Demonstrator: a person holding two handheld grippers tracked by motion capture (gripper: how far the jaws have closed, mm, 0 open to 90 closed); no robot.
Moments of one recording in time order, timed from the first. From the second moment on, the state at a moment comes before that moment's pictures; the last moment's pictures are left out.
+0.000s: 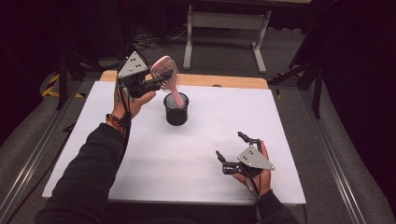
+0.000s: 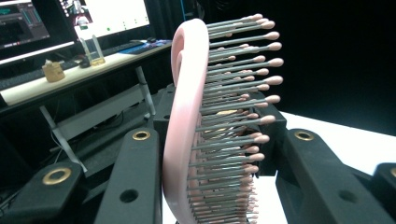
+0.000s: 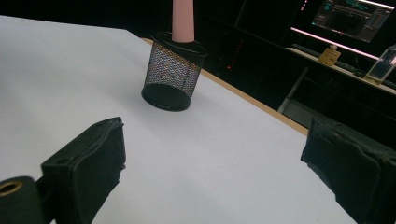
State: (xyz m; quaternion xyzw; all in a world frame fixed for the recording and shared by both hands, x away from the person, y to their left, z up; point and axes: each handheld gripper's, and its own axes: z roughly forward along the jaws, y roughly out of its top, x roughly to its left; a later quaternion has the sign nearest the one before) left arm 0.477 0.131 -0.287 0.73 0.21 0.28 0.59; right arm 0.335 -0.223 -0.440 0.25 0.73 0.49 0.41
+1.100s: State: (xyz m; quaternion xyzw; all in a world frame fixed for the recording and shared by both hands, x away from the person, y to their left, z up) left arm 0.500 0.117 -0.337 0.74 0.26 0.24 0.57; right arm 0.336 -0.220 -0.442 0.24 0.74 0.49 0.40
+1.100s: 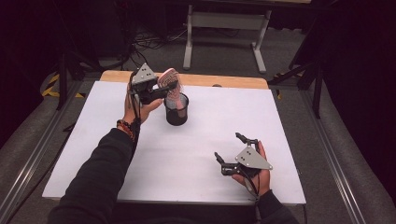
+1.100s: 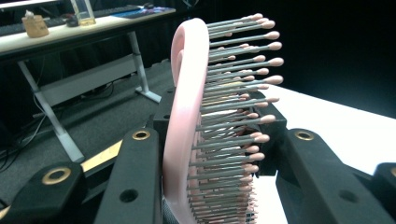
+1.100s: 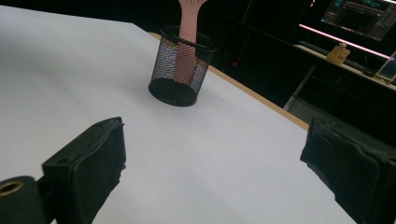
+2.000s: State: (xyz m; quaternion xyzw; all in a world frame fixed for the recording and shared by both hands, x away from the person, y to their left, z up) left arm 0.505 0.117 -0.361 0.74 0.27 0.22 0.58; right arm 0.336 -0.220 -0.443 0.24 0.74 0.48 0.40
